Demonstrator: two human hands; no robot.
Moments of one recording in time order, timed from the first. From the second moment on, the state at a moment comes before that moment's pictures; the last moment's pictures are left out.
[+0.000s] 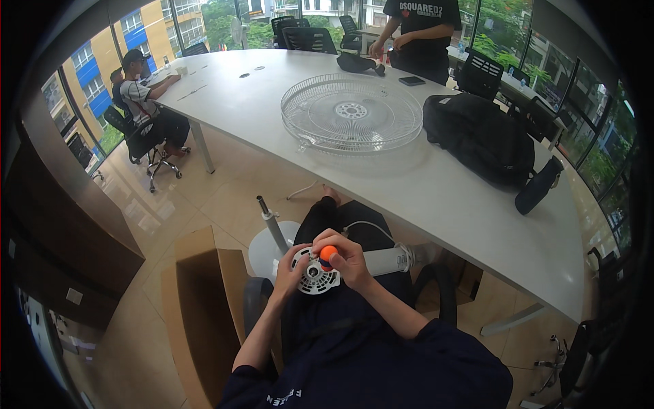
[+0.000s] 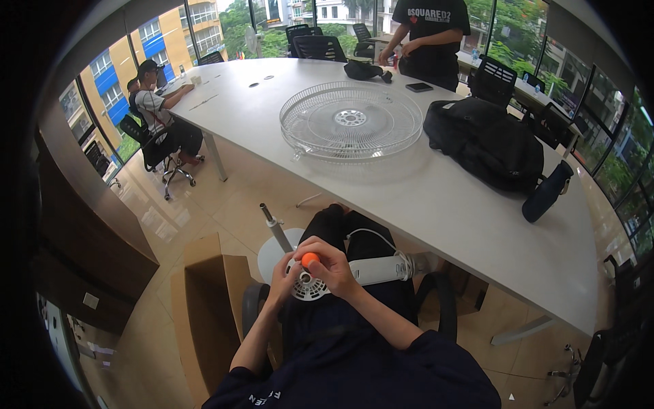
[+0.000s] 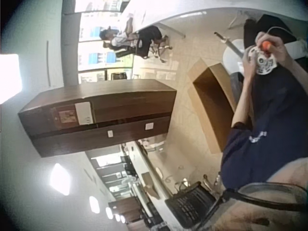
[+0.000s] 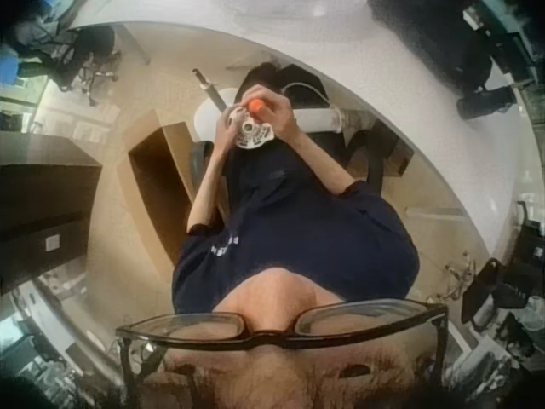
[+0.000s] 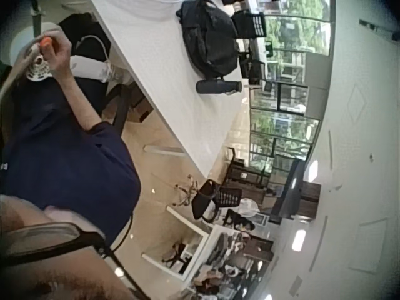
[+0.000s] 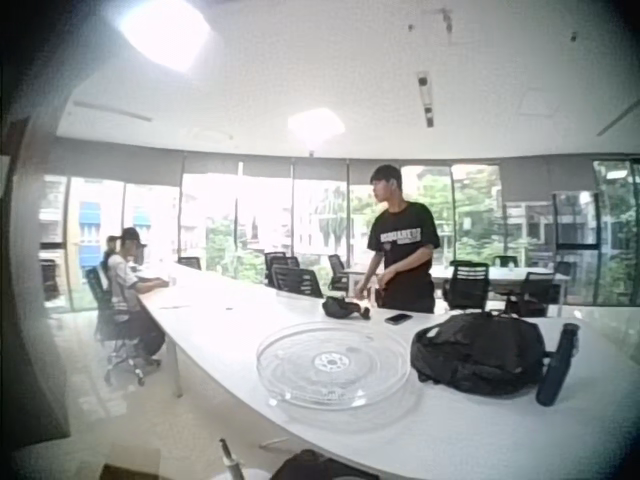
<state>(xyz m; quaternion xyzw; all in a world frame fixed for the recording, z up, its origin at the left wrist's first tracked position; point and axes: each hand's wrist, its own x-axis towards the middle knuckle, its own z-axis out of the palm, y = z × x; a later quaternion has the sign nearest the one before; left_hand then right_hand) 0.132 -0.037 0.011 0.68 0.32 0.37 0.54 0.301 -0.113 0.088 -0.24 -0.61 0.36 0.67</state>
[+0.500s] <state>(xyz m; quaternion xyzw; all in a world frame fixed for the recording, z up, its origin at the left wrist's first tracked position) 0.133 -0.038 0.020 0.69 0.31 0.38 0.53 0.303 -0.112 0.095 -0.23 -0.61 0.38 0.66</state>
